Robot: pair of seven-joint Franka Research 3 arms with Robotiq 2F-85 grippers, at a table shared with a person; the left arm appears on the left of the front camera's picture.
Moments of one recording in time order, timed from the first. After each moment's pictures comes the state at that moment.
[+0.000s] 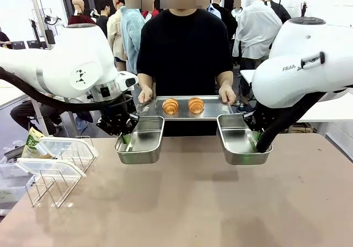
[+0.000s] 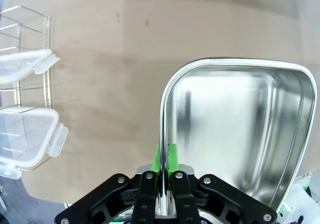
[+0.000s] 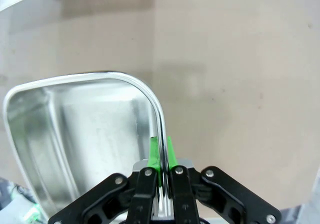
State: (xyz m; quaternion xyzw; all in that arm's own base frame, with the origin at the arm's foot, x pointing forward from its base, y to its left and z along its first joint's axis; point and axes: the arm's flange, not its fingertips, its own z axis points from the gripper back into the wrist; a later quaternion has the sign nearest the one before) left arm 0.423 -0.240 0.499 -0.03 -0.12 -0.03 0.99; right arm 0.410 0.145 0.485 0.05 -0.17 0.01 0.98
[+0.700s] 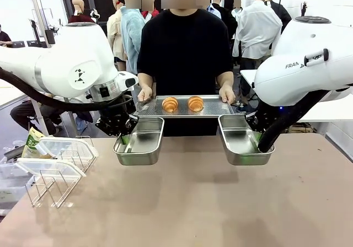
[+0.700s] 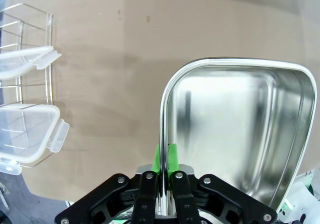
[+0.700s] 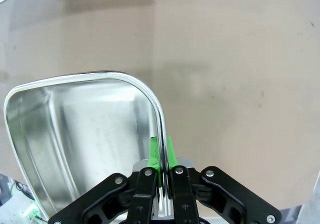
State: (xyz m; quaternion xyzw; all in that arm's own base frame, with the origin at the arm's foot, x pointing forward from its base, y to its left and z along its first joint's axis) left arm 0.418 -0.241 0.497 -0.03 -0.12 -0.03 0.99; right arm 0.409 0.141 0.483 0.05 -0.16 0.01 0.99
